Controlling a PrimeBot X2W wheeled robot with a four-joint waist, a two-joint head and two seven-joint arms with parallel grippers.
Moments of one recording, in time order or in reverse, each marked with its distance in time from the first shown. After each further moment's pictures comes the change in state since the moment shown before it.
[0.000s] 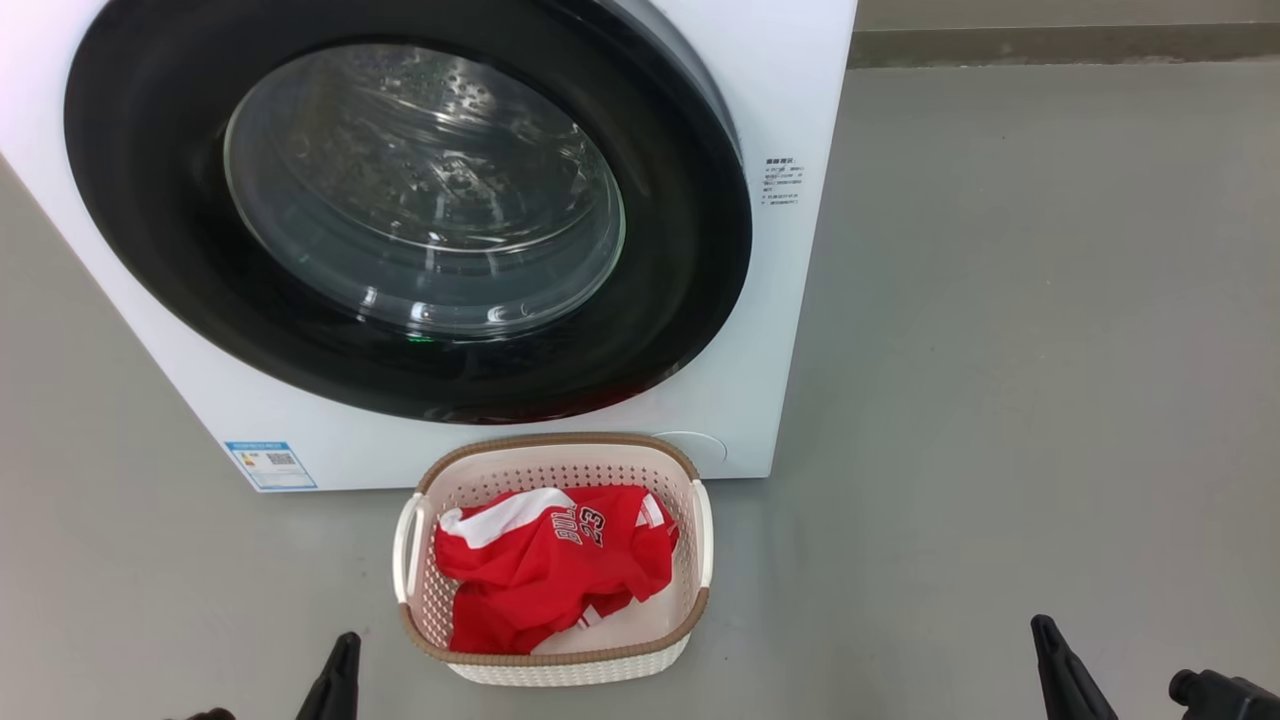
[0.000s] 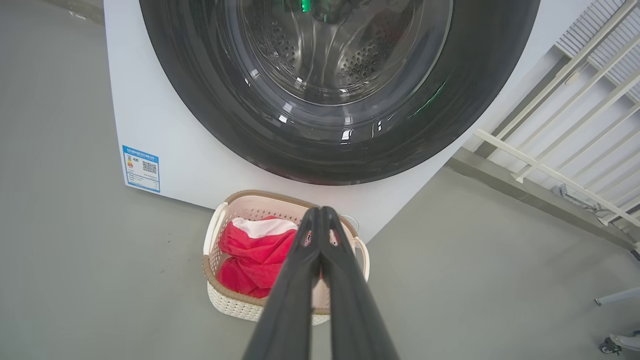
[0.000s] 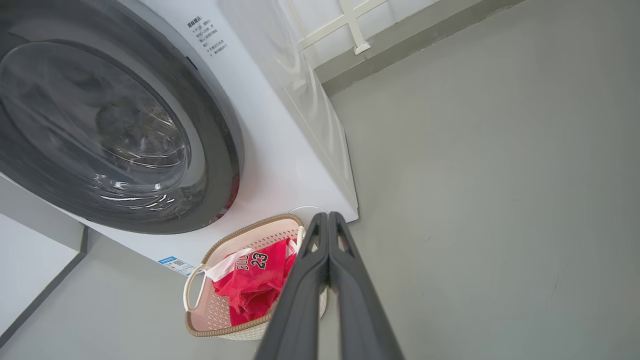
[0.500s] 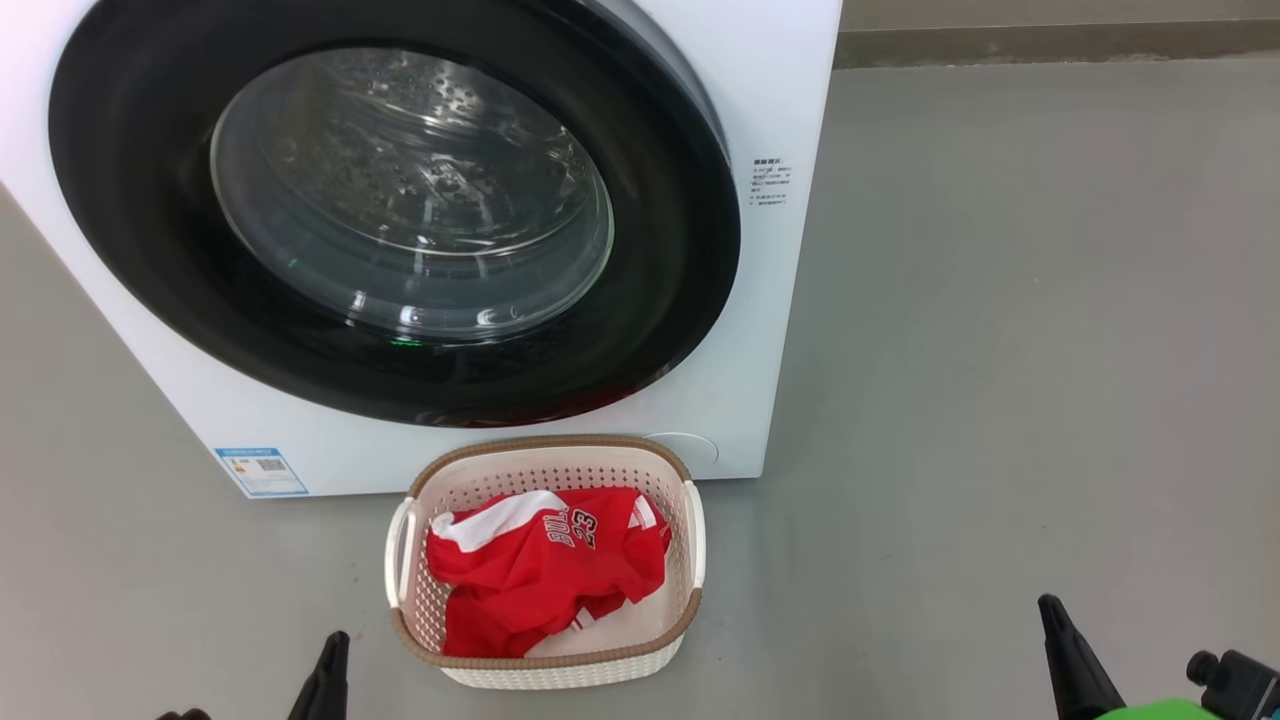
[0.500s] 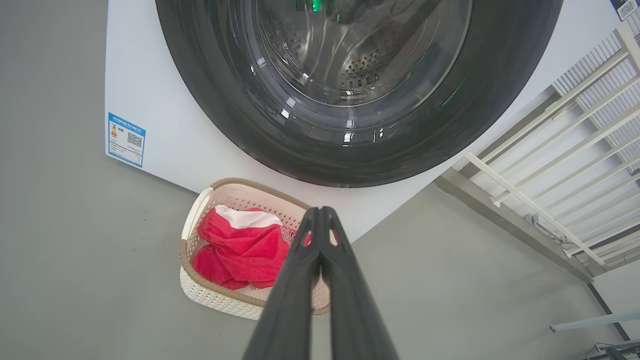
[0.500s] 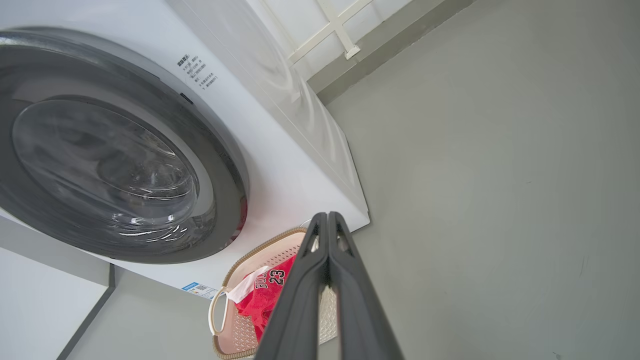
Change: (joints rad) left arm -0.005 -0.006 0.020 -0.001 -0.161 0.000 0.048; right arm -0.029 0.001 -0.016 -0.007 0.155 0.000 0.044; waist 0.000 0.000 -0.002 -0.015
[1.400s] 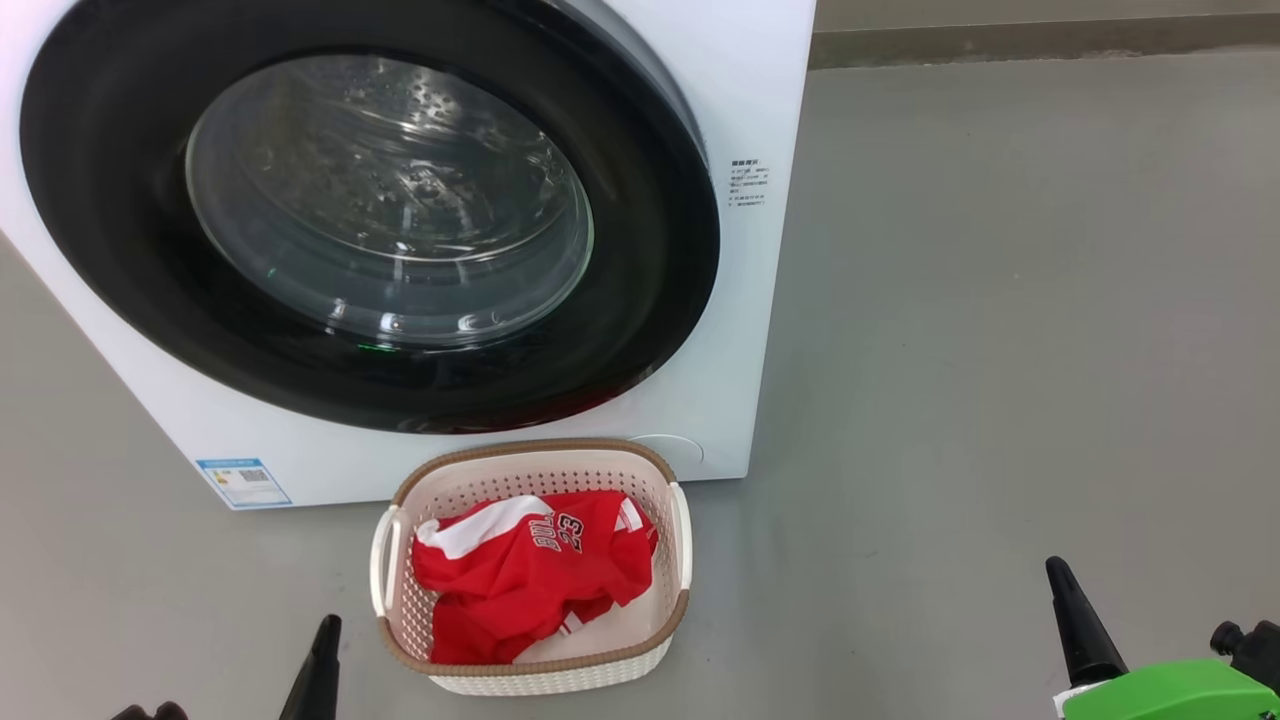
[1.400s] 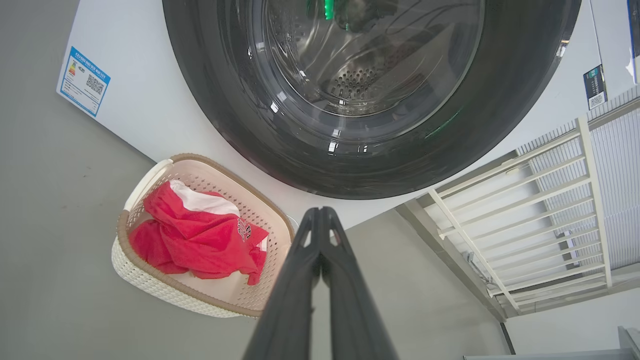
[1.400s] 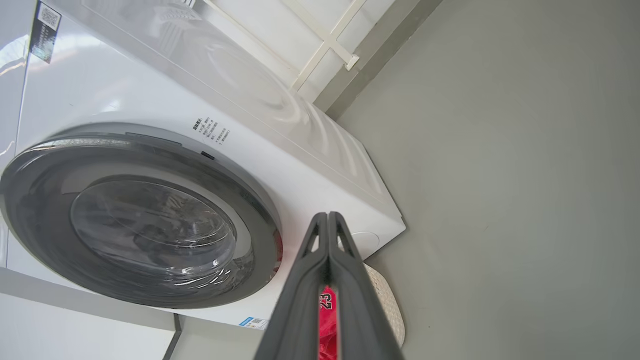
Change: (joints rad) left arm -0.026 -0.022 0.035 -0.004 -0.267 0.000 0.075; right arm -0.055 0.002 -0.027 -0.016 0.250 0.000 0.079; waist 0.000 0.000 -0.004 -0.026
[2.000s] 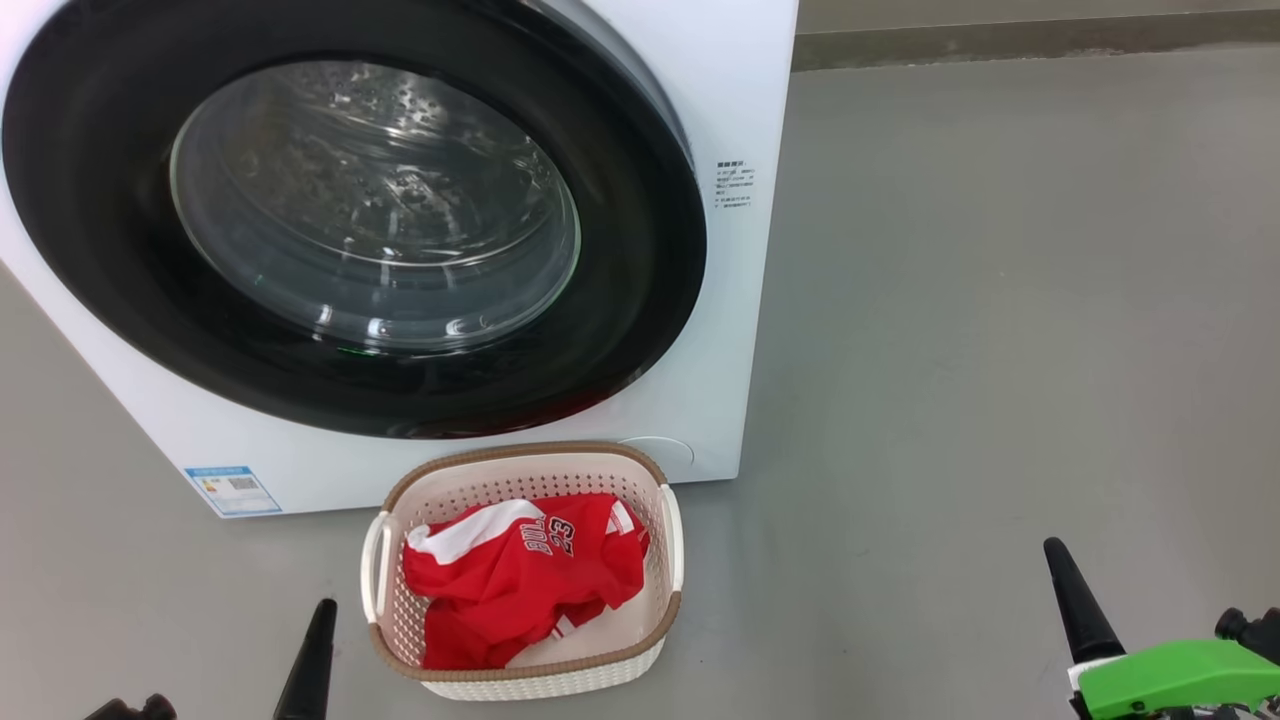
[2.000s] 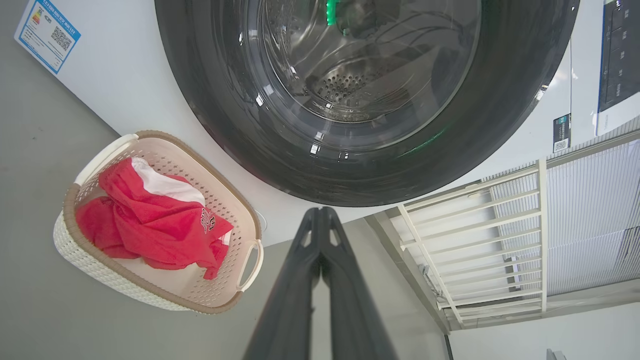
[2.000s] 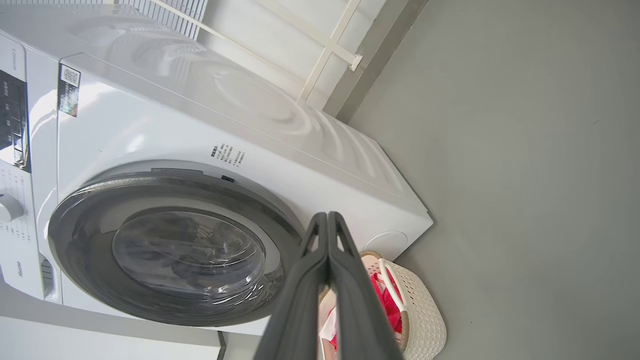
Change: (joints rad) left arm -0.023 -0.009 0.021 -0.003 -0.177 0.000 0.049; right arm -0.027 0.003 -0.012 -0.006 0.158 0.000 0.052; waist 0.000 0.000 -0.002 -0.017
